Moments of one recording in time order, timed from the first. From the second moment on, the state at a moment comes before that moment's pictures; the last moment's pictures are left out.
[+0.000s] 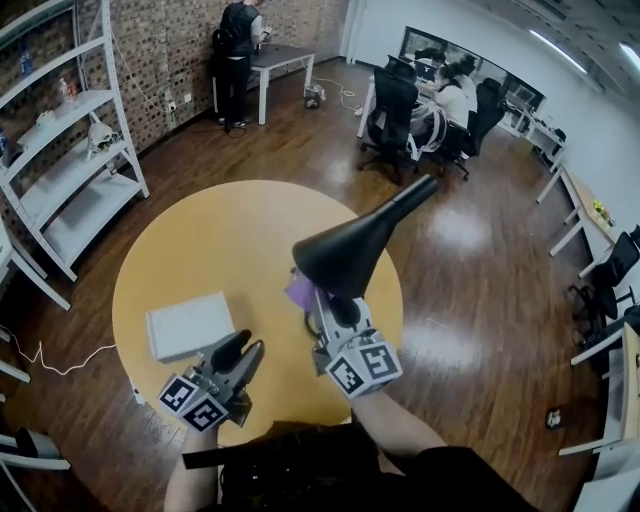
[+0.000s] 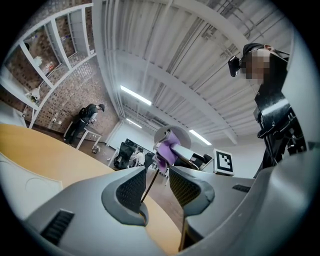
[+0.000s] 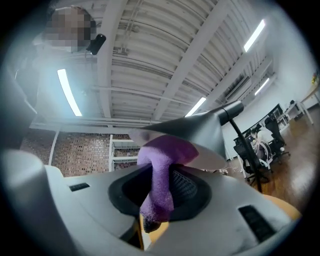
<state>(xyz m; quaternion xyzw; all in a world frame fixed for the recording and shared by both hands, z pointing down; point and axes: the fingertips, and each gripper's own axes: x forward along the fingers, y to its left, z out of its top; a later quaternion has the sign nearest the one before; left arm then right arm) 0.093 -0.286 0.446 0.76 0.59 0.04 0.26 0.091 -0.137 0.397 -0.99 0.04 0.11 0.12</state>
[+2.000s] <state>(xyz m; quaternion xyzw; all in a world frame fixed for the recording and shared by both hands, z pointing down) 0.060 -0.186 0.320 0.75 0.63 -0.08 0.20 0.098 0.029 0.377 -0.99 -0.06 0.03 -0.10</state>
